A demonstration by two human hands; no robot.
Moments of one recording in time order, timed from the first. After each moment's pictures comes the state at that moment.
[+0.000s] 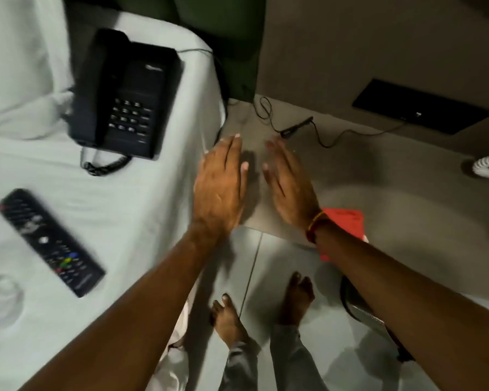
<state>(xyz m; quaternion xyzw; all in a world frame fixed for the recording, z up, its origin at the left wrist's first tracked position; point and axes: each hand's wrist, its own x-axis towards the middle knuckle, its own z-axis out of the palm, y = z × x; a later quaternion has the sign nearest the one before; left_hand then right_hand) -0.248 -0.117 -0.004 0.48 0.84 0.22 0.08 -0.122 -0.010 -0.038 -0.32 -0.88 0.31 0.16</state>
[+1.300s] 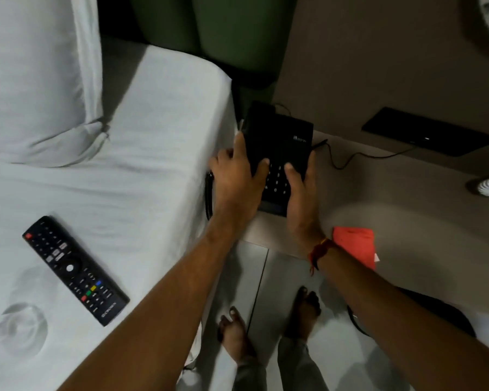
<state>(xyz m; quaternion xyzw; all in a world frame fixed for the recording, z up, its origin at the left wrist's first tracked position) -0.282 -0.078 0.030 0.34 0.86 0.30 0.22 -0.174 -0.030 0.004 -0.49 -0.51 0.63 0.33</state>
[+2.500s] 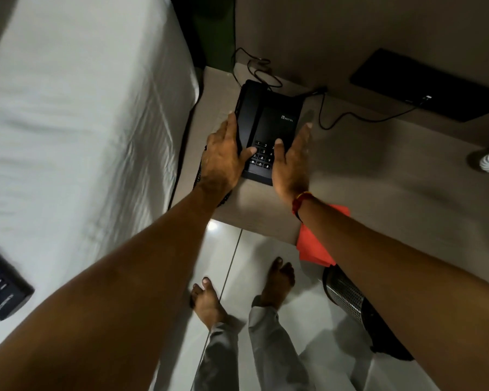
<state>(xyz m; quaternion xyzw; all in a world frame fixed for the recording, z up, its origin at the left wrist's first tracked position) -0.241 -0.016 -0.084 0.34 0.85 0.24 0.32 -0.119 0.056 -0.112 -0.56 -0.67 0.47 0.13</state>
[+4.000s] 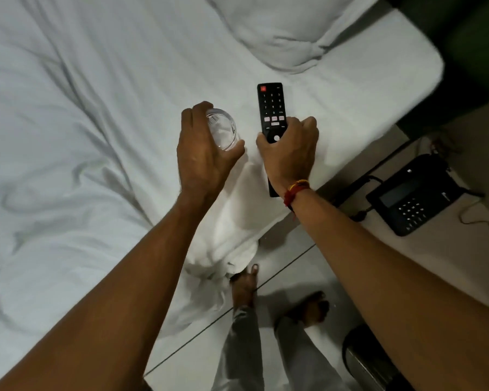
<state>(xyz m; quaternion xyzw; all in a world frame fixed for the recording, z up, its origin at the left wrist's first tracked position) -0.363 -0.379 0.064 0.05 0.92 0.40 -0.03 -0.342 -0.238 0.036 -0.31 -0.89 0.31 0.12</state>
